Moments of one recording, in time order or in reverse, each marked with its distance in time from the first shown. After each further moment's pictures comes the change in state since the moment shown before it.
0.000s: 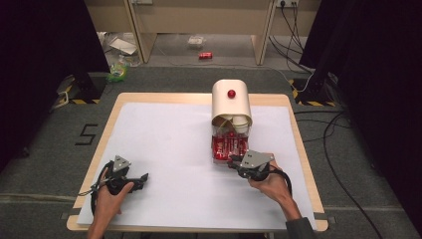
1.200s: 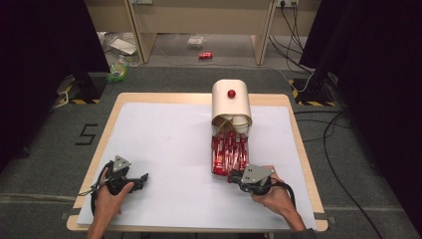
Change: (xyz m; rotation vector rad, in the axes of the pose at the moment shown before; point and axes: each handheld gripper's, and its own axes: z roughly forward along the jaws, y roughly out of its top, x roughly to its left) left arm 0.000 0.000 0.000 -0.001 0.002 0.001; right arm 0.030 -0.011 -0.014 0.023 0.086 -0.025
